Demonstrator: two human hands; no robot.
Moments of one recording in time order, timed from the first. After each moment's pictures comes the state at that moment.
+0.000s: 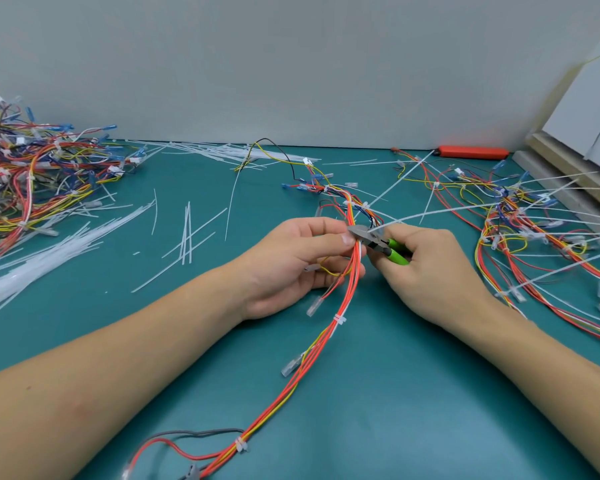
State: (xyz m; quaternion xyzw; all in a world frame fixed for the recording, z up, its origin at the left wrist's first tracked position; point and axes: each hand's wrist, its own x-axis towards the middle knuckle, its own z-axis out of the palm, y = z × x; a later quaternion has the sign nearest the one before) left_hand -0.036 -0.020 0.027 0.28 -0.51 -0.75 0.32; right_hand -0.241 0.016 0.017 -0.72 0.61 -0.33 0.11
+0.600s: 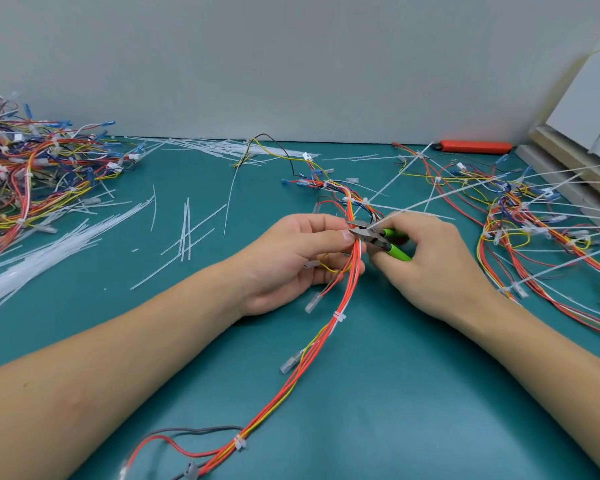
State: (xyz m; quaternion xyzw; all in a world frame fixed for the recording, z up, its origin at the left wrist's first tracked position) left_hand -0.035 -0.020 0.027 0.28 -0.52 -0.74 0.32; right_hand -0.237 0.018 0.024 -0.72 0.61 -0.33 0.09
